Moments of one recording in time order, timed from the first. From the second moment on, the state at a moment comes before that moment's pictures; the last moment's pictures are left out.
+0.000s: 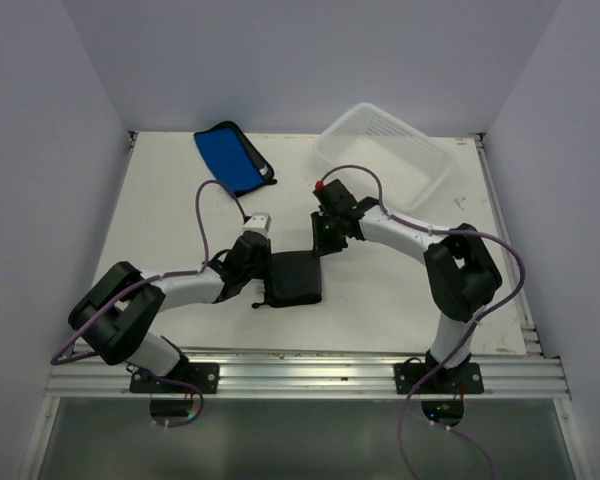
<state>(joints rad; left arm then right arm) -0.67 1.51 0.58 0.20 -0.23 -0.50 0.64 1.86 1.28 -0.51 -0.09 0.51</state>
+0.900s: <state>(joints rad) -0.67 1.44 0.57 0.16 -0.22 -0.49 0.76 1.71 0.98 -0.40 -0.10 0.56</state>
